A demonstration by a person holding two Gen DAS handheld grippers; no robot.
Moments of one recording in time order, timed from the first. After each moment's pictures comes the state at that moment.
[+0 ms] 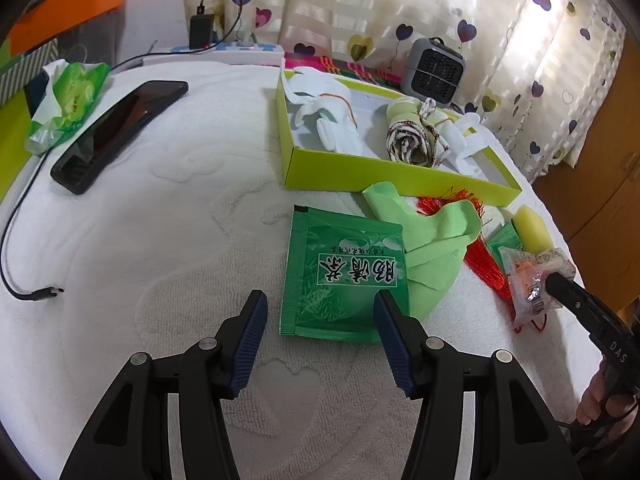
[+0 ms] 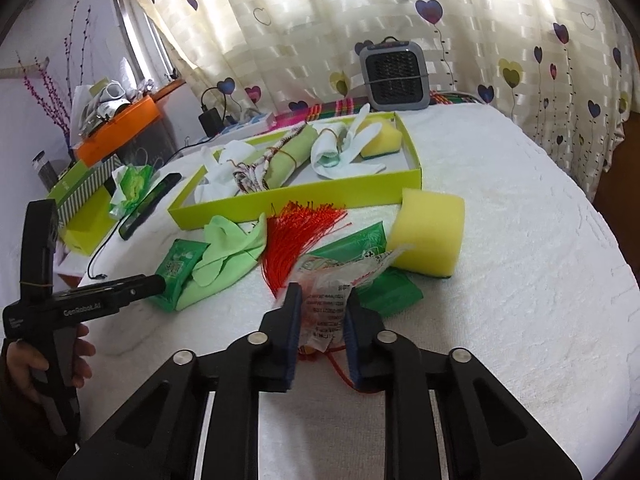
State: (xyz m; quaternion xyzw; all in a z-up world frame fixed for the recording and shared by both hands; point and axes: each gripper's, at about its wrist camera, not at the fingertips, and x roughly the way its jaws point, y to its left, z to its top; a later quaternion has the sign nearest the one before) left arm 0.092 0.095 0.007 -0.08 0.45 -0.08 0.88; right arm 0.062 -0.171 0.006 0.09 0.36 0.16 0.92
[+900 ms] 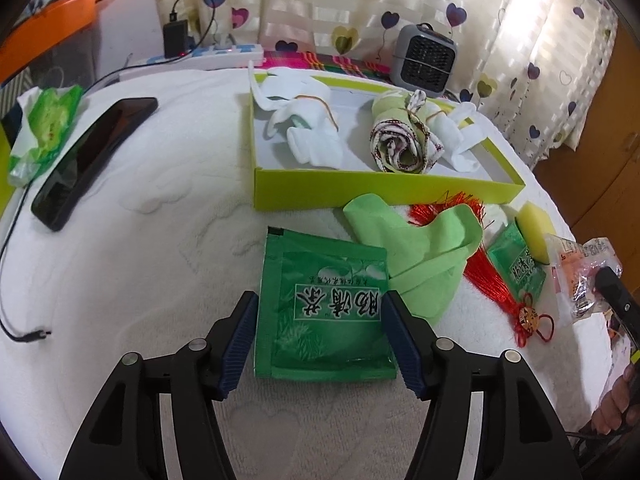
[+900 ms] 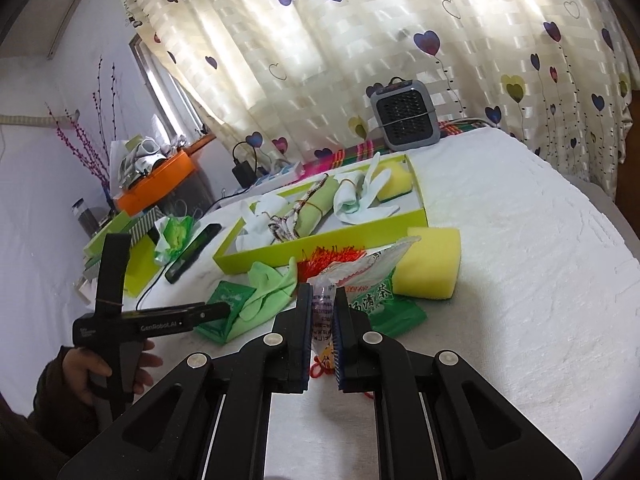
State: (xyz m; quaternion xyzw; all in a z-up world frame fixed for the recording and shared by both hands) left arm 0.117 0.075 0.007 -0.05 0.46 -0.09 0.88; right arm 0.044 -0.197 0.024 0.16 0.29 0.21 0.92
